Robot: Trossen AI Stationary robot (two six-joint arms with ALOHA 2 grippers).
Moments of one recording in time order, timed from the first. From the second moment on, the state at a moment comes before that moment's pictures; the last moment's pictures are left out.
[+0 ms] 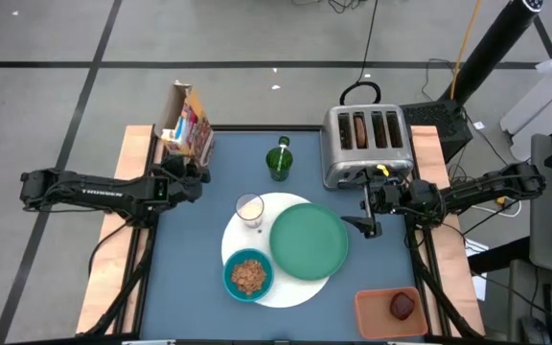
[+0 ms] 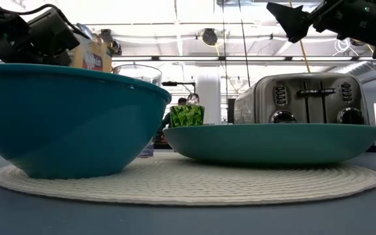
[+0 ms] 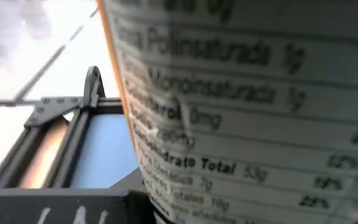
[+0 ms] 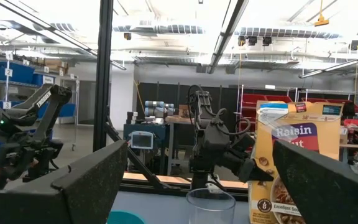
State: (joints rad) left arm 0.12 0.91 0.33 -0.32 -1.10 -0.96; right arm 0.09 0.87 0.13 1.09 0.00 -0.05
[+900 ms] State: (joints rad) left arm 0.12 0.91 0.33 -0.31 -1.09 -0.97; right arm 0.09 0.87 0.13 1.09 0.00 -0.05
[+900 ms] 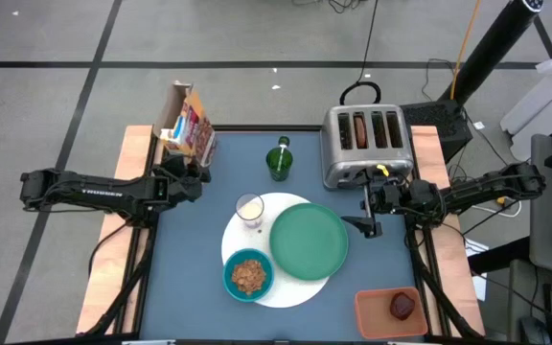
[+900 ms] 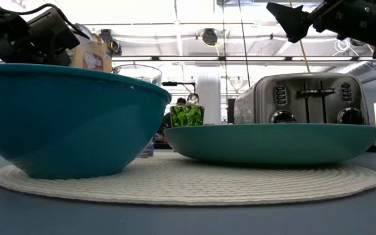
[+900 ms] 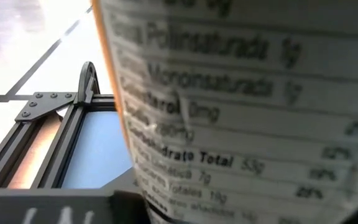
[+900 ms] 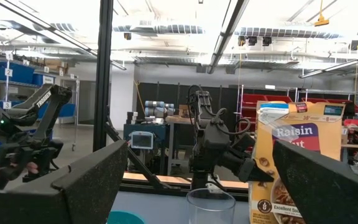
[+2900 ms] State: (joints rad) left arm 0.12 0.88 0.33 -0.07 -1.17 -0.70; right arm 0.09 0.87 0.13 1.09 0.00 -0.05
